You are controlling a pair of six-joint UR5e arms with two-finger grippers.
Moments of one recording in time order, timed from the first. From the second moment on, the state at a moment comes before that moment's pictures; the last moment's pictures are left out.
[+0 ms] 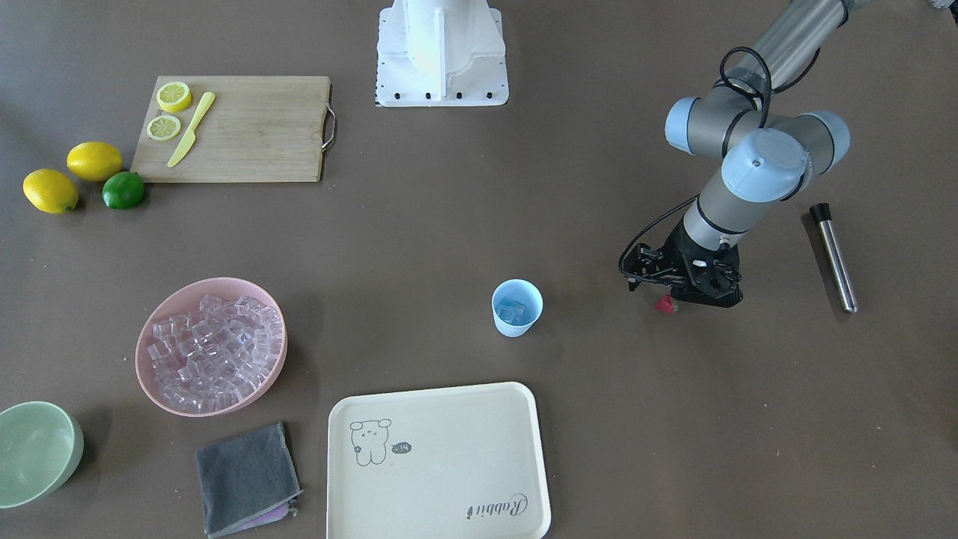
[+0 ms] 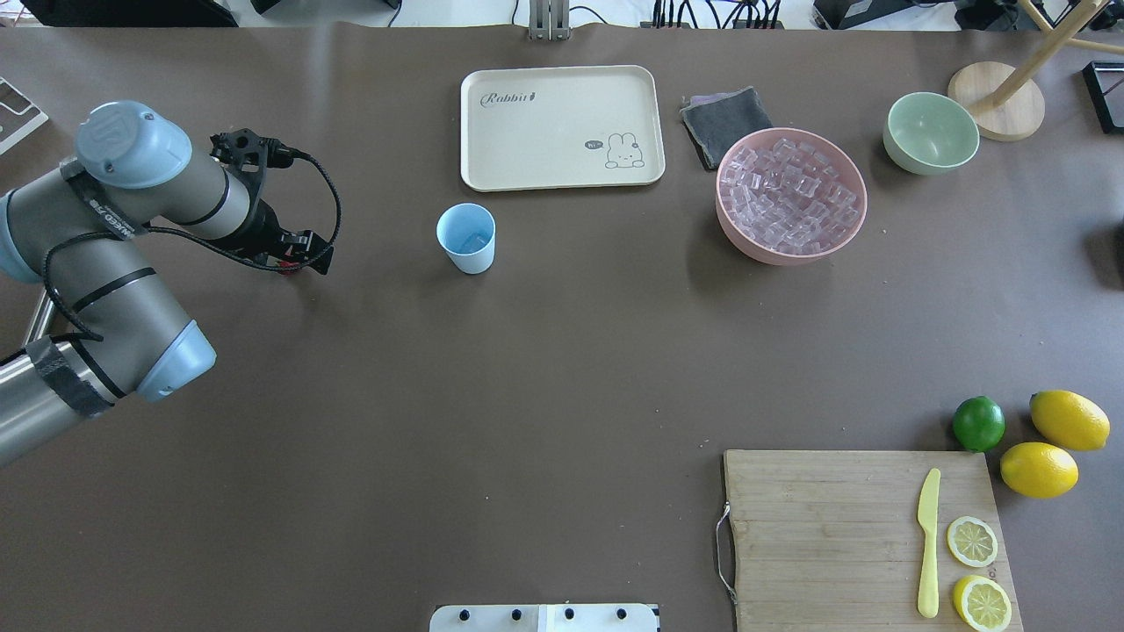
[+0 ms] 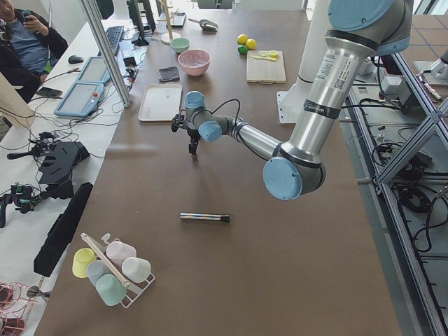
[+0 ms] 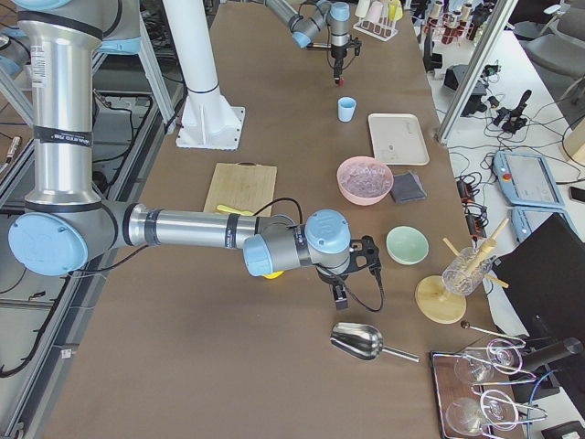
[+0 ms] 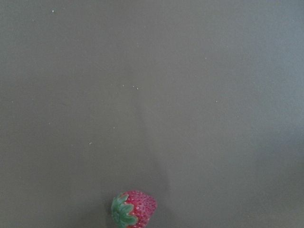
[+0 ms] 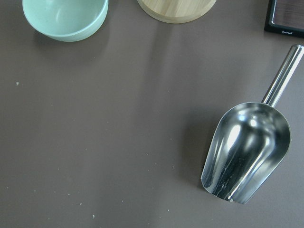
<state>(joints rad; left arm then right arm) -0.80 -1.96 -1.52 -1.99 -2.05 -0.84 1.55 -1.64 1.61 -1.27 2.41 -0.01</state>
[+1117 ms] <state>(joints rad) -0.80 -1.96 -1.47 -2.02 -1.99 -0.81 1.56 -1.65 1.62 -1.27 2.41 -0.02</state>
